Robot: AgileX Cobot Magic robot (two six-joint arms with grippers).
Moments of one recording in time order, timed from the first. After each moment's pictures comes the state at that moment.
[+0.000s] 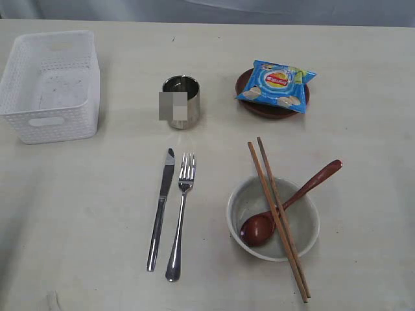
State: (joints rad) left arm -0.14 0.00 0.00 -0.03 0.32 0.02; right arm 0.17 0.00 0.00 -0.10 0.02 0.31
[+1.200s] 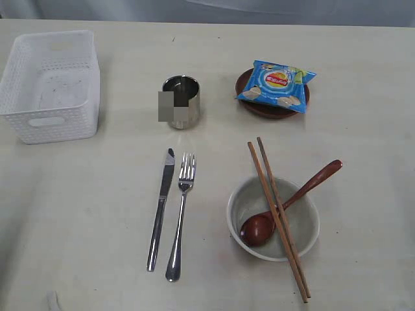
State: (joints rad) left arm -0.14 0.00 0.00 -0.03 0.32 0.02; right arm 0.17 0.00 0.00 -0.05 0.08 0.31
